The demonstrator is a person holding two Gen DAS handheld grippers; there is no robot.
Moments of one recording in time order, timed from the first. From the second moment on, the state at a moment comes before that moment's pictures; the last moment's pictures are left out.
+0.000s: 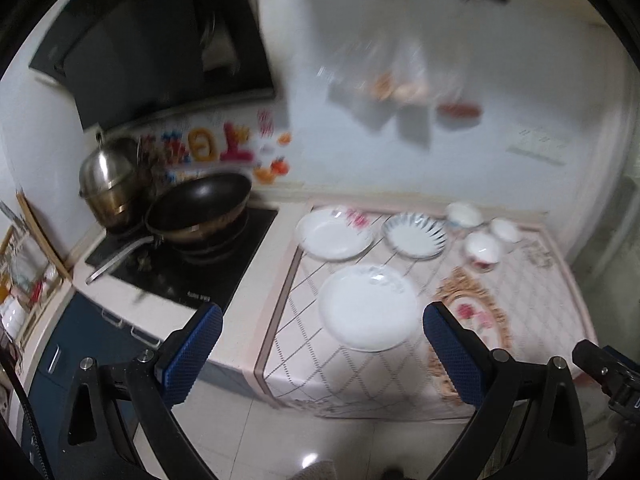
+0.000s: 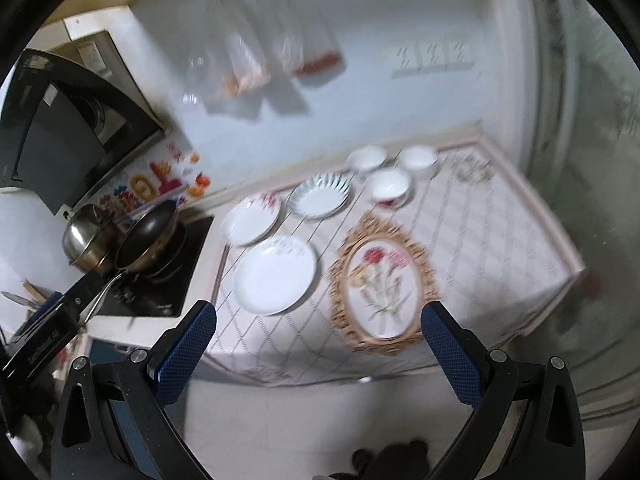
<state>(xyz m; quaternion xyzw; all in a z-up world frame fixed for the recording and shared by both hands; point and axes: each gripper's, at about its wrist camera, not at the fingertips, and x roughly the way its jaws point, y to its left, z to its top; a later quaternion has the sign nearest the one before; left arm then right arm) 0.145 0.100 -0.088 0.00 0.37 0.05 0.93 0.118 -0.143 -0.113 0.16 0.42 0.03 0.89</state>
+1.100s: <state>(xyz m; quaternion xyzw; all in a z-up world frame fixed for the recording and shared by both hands) 0.355 0.140 -0.356 -0.14 0.62 0.03 0.77 0.464 -0.087 -0.430 0.19 0.62 0.21 0.73</state>
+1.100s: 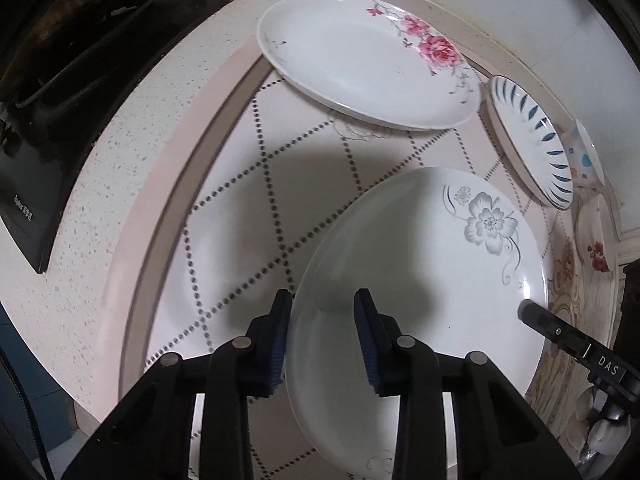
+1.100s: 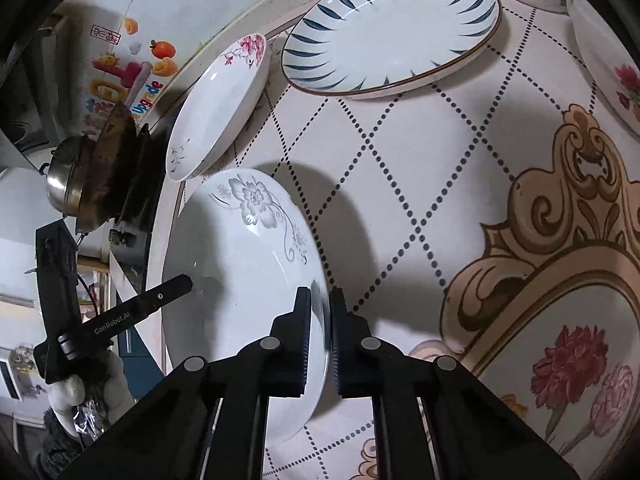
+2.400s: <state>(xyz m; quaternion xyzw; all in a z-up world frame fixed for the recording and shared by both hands) 0.365 -0.028 -0.355 -0.03 0.63 -0.06 0.77 0.386 -0.280 -0.414 0.25 0.61 0.11 0.75</state>
